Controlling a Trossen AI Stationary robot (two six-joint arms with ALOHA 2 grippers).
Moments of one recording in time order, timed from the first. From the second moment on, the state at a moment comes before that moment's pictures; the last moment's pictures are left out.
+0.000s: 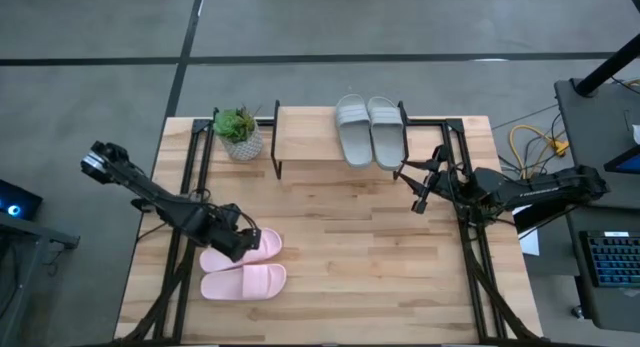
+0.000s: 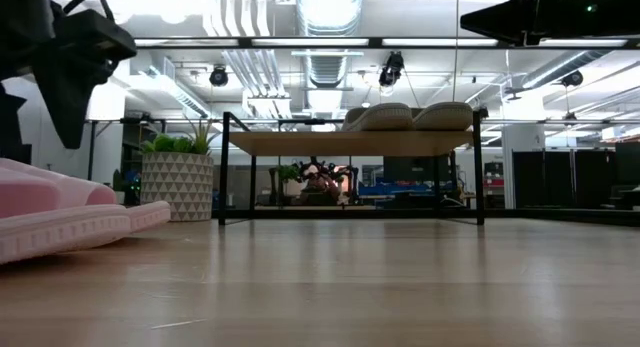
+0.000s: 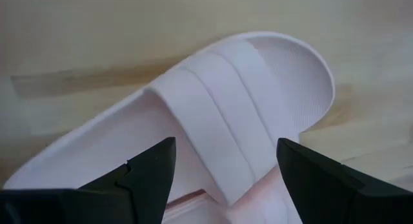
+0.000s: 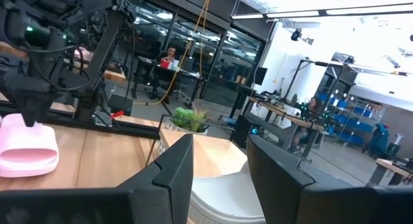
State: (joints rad) left arm -0.52 1.18 0.78 -0.90 -0.17 -1.98; right arm 0.10 0.54 0.24 0.48 0.45 -0.43
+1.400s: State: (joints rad) left arm -0.54 1.37 0.78 -0.74 -0.27 -1.93; right arm 0.10 0.54 0.24 0.47 0.45 -0.45
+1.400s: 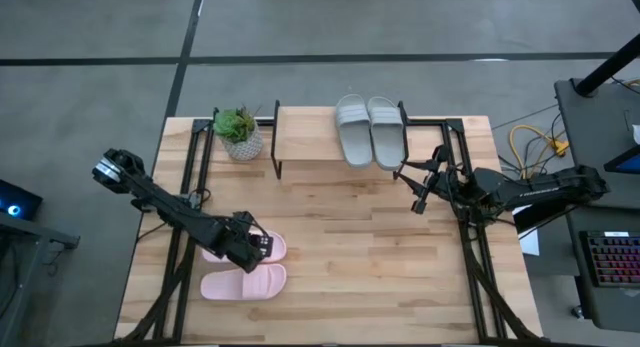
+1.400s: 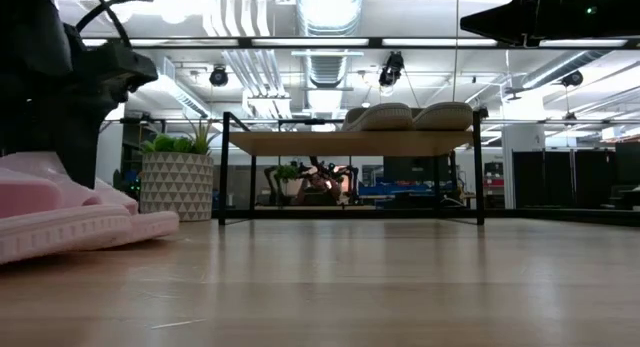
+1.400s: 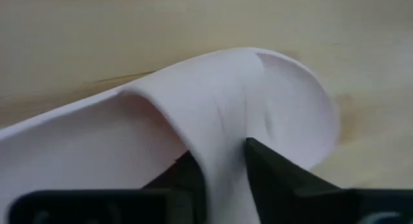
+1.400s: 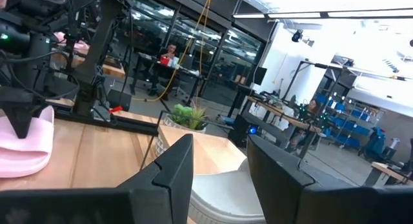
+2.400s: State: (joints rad) left arm -0.51 1.00 0.78 -0.53 -0.53 -1.41; right arm 0.21 0.76 0.35 0.48 0.16 -0.93
